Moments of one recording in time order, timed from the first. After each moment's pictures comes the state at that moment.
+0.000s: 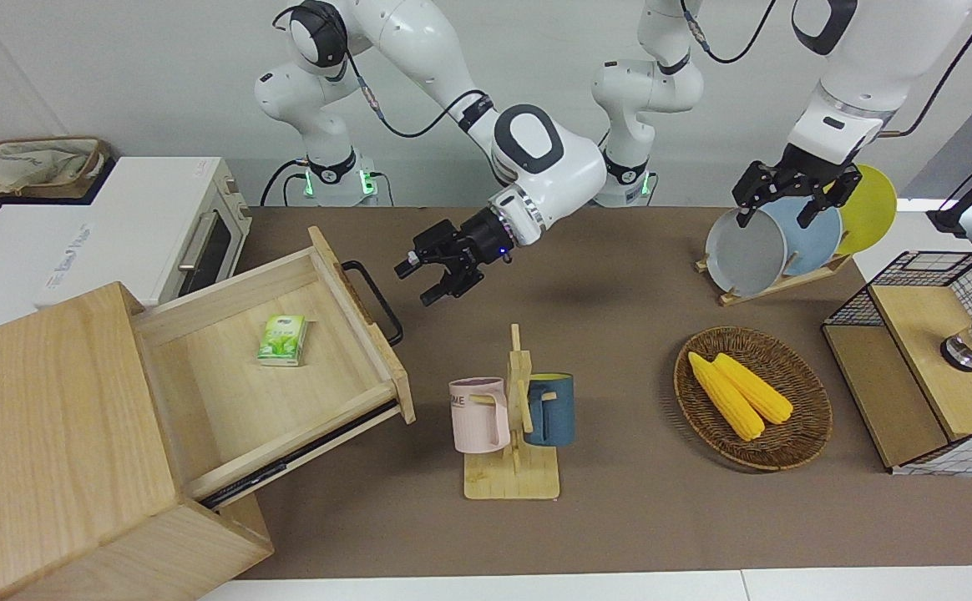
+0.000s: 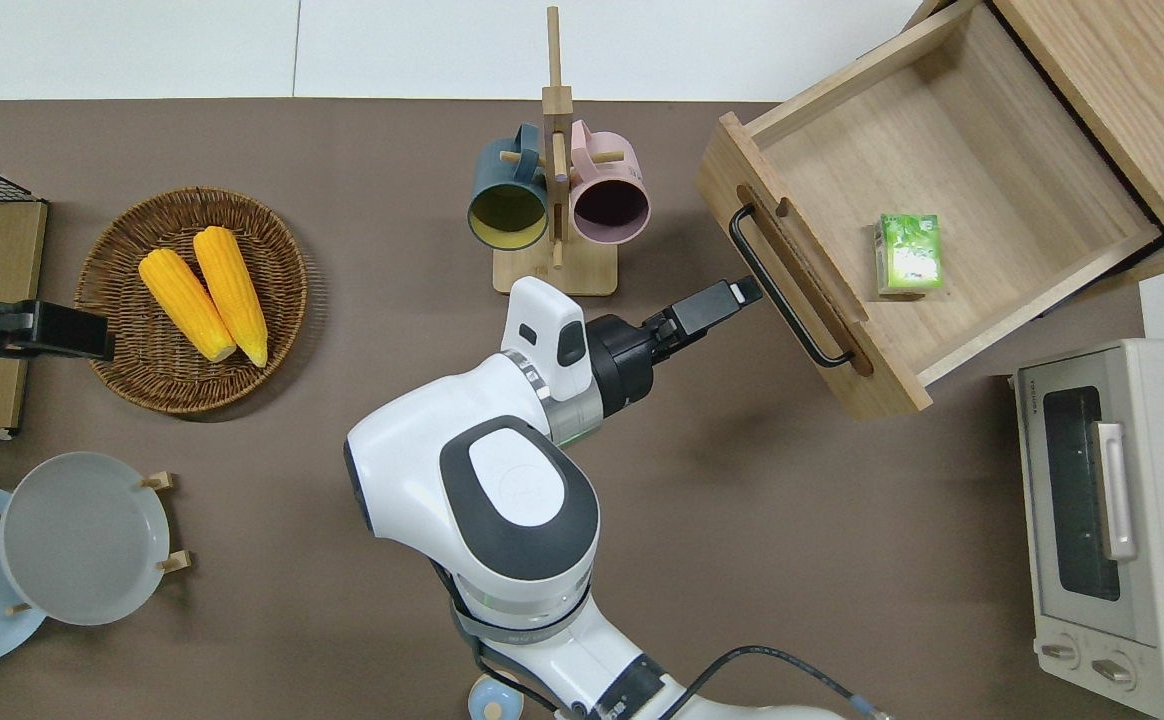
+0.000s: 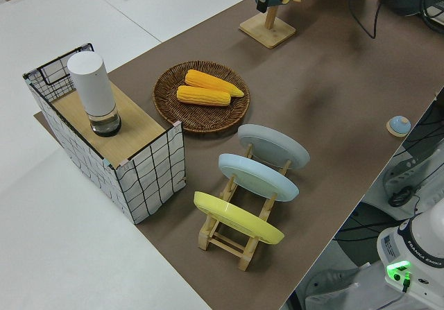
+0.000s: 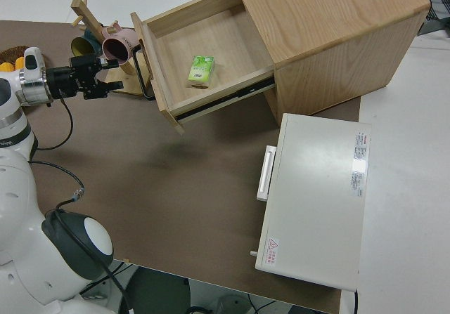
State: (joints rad) left arm -0.15 0.04 0.15 -1.49 -0.02 1.55 0.05; right arm 0.67 0.51 0.13 -1.37 -1.15 1.40 0.48
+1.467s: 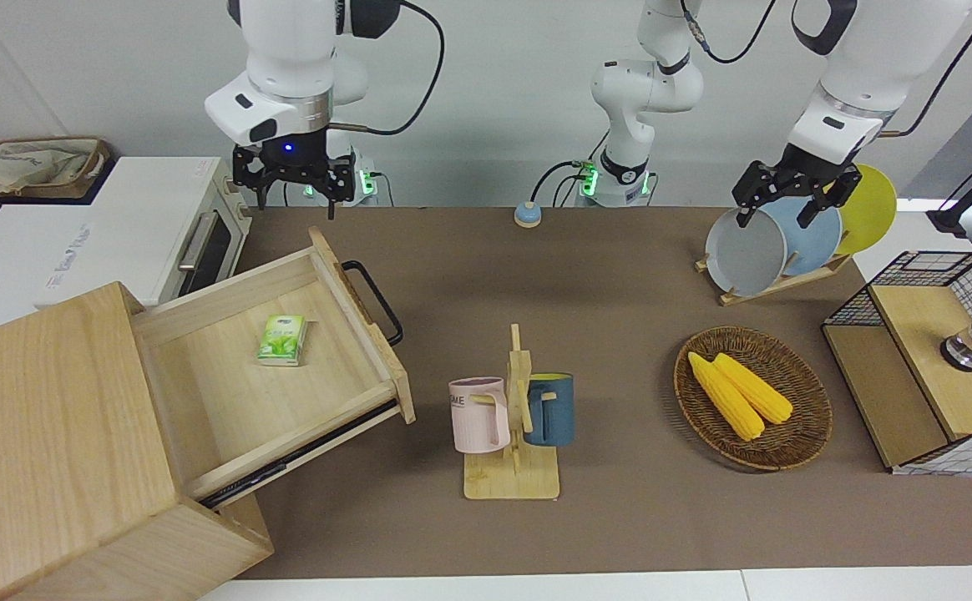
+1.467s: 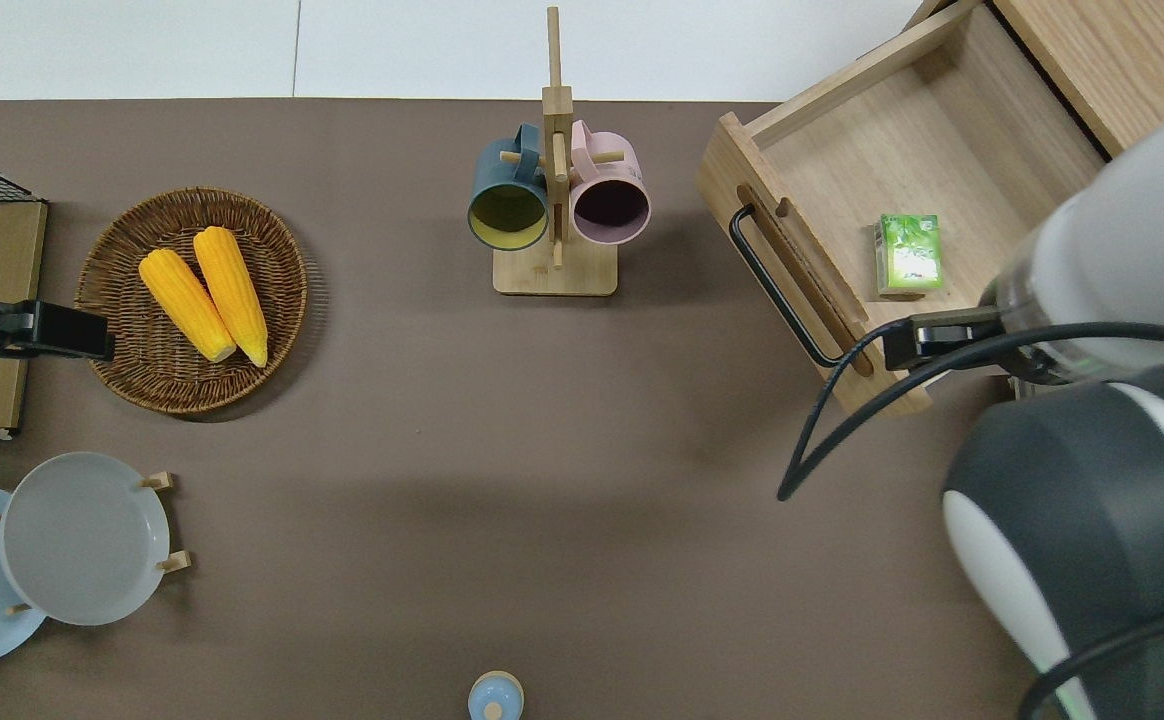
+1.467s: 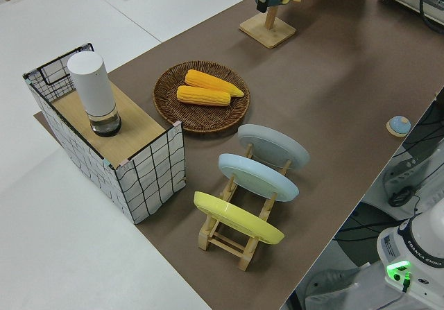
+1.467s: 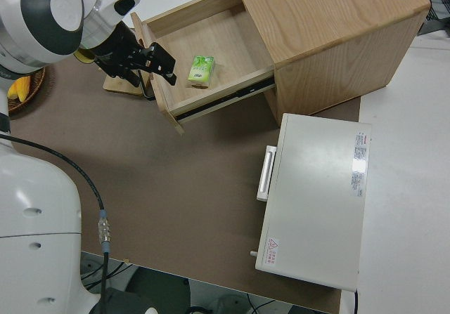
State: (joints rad) left arm -0.15 0.04 0.15 -1.49 -0.02 1.55 0.05; right arm 0.16 0.11 0.10 -1.37 -0.22 1.41 0.24
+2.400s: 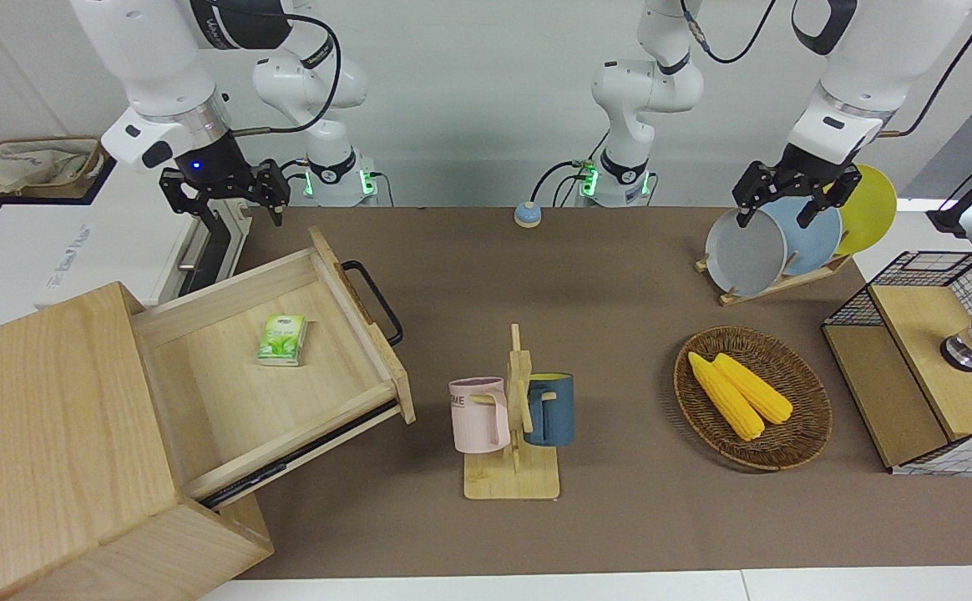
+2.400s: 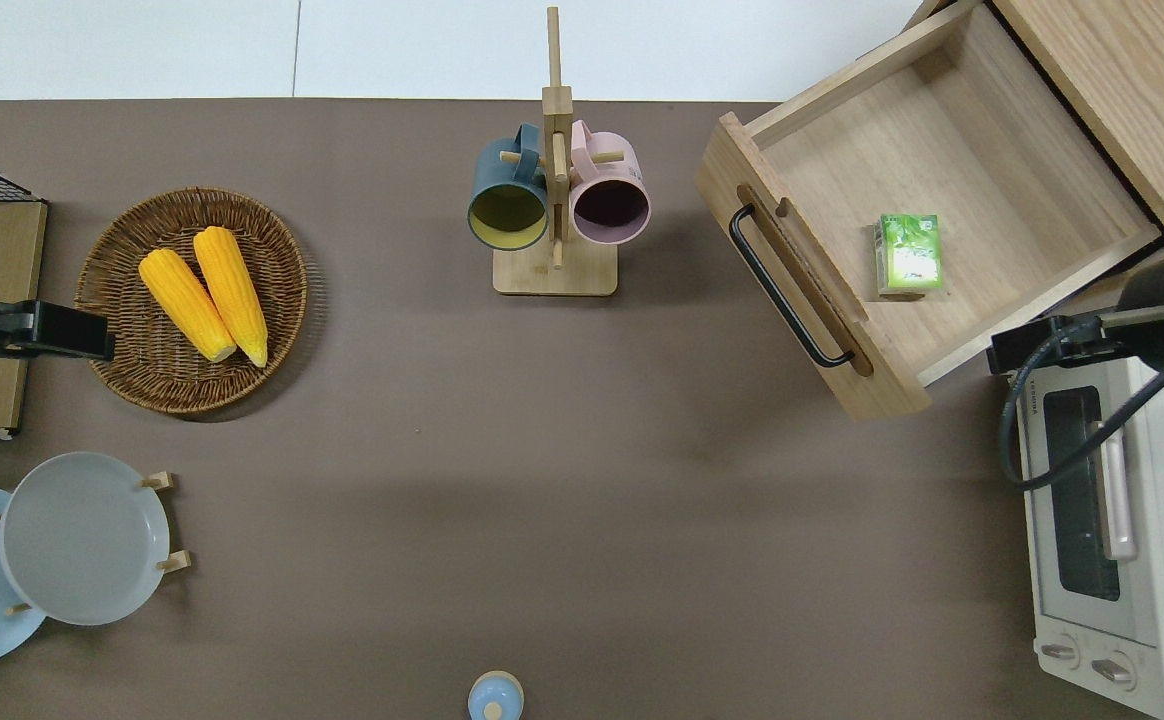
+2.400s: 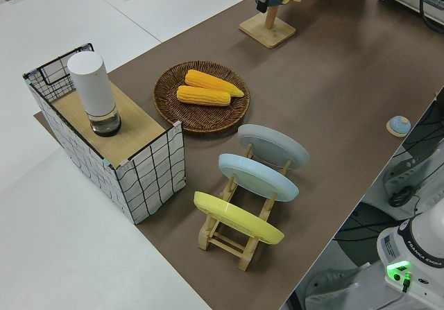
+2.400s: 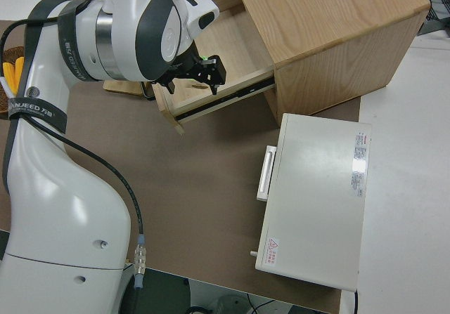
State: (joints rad) left arm -0.15 0.04 0.15 -1.49 -0.02 1.55 0.05; right arm -0.05 0.04 0.08 -1.53 0.01 1.54 -0.05
